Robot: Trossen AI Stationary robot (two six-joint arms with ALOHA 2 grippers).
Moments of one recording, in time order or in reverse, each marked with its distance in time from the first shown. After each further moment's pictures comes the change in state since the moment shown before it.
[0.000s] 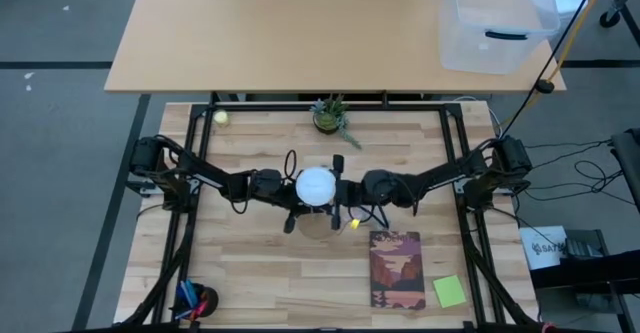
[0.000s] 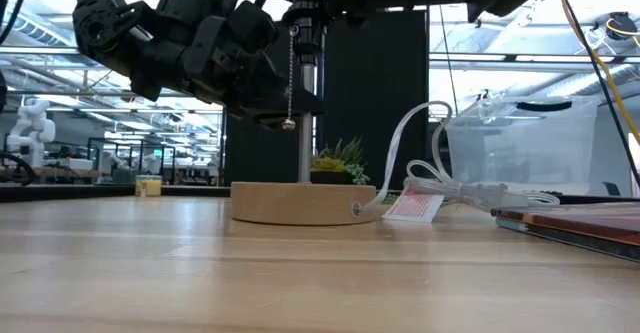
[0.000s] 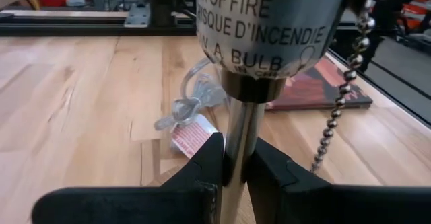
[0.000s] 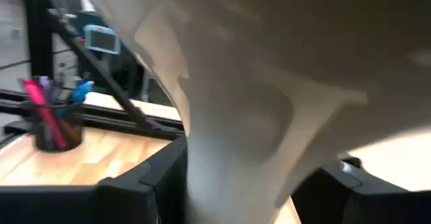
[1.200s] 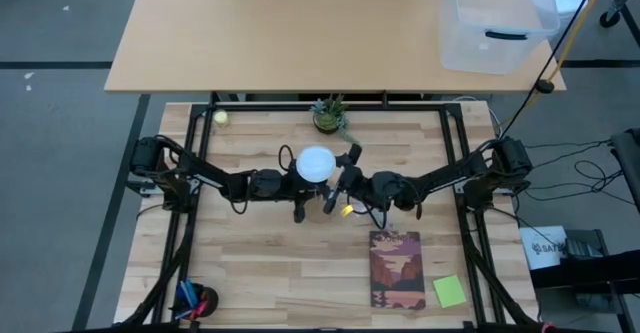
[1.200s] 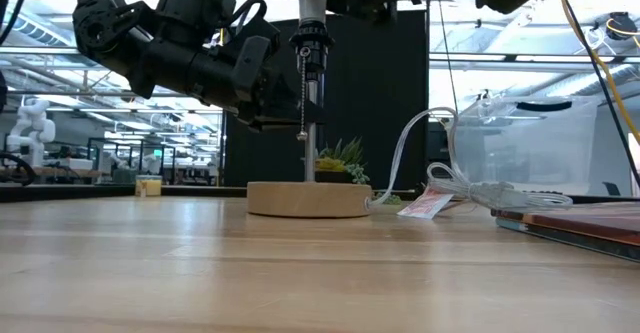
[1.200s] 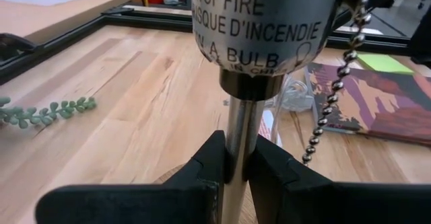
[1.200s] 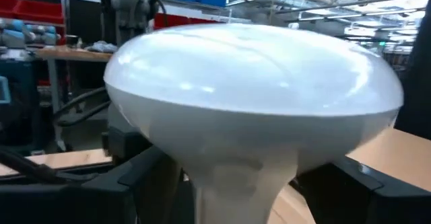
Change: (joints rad) left arm 0.011 0.000 -0.001 0.014 -0.332 -0.089; right arm 0.030 0.000 -0.003 0.145 0.397 0.079
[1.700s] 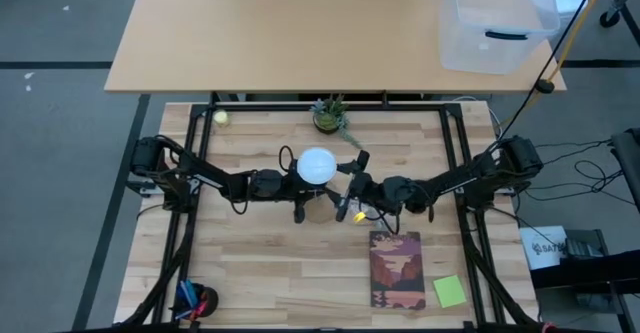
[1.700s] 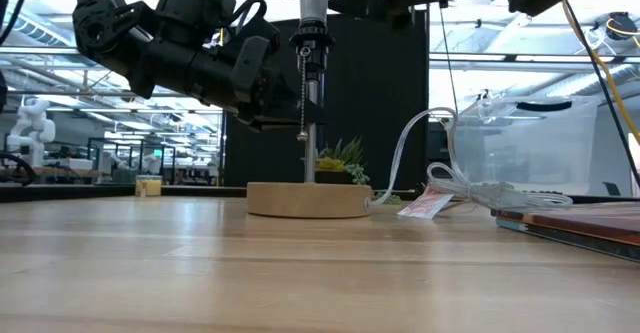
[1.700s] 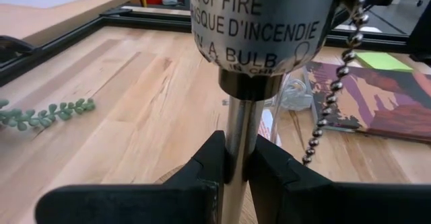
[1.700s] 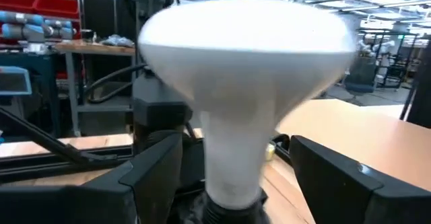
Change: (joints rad) left arm 0.000 0.001 0.000 0.001 0.001 0.012; right arm 0.041 -0.084 -0.119 -0.003 -0.006 0.028
